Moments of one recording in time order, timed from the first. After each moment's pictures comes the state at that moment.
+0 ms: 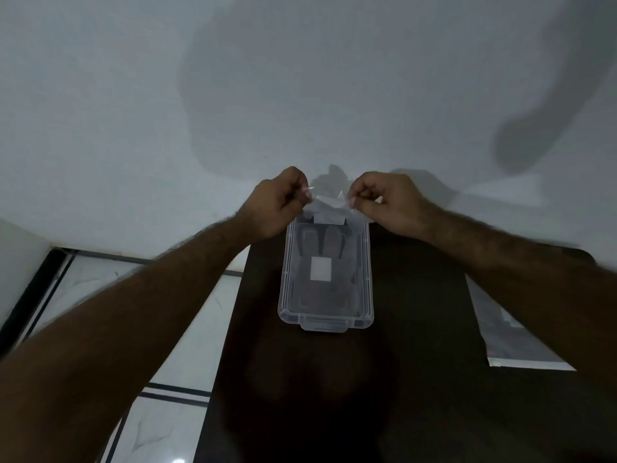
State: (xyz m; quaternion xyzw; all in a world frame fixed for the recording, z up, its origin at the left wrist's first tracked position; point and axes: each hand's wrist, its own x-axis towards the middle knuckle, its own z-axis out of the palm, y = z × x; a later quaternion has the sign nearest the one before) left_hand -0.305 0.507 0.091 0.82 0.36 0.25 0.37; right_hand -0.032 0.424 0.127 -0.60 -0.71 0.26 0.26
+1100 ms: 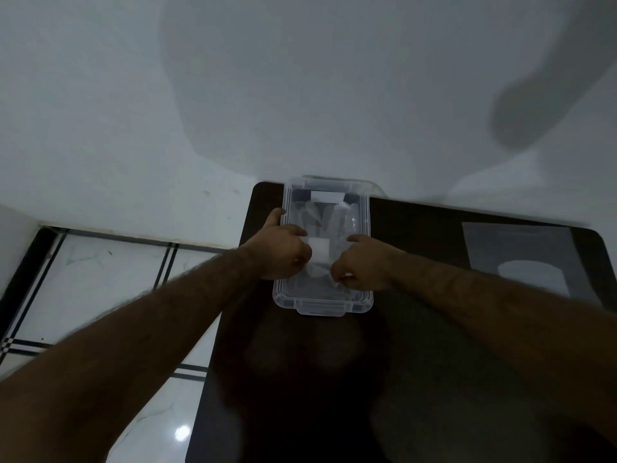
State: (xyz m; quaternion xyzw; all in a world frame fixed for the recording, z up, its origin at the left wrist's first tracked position) left_hand -0.308 0.460 0.004 0.96 0.23 -0.14 0.08; right_hand -0.068 0.377 0.018 -0.43 -0.85 0.19 -0.23
